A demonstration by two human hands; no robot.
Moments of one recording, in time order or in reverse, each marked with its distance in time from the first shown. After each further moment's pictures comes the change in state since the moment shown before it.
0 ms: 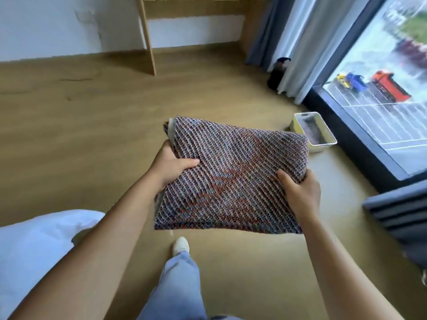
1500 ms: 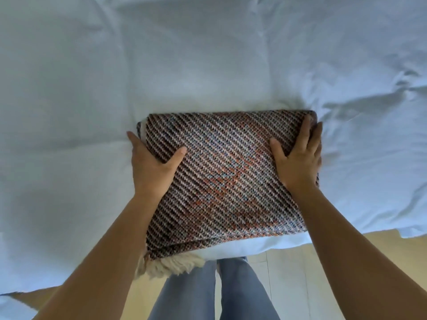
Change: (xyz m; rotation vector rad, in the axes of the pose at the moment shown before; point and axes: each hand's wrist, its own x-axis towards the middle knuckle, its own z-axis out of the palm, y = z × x) left_hand -0.675 -0.572 -0.240 -0.541 1.686 -1.092; right_hand -0.771 0.000 0.476 -0.709 -1.365 -1.432
